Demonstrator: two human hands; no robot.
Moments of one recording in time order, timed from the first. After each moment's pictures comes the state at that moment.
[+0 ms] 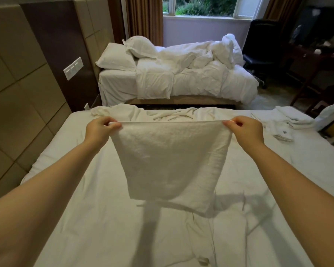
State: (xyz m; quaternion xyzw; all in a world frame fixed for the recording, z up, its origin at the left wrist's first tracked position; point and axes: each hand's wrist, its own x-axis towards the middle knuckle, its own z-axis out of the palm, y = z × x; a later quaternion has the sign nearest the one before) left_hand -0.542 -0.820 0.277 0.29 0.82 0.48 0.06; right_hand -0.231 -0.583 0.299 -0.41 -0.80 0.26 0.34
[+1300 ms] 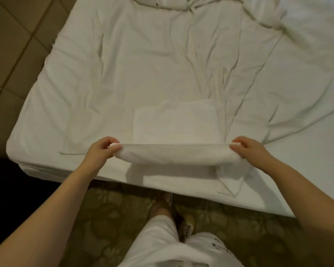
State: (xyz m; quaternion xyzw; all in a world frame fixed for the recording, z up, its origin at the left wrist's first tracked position) left_hand -0.329 -1.060 0.063 0.08 0.83 0.45 0.33; right_hand -0.075 -0.719 0.063 -0.40 -0.78 0.46 -0.12
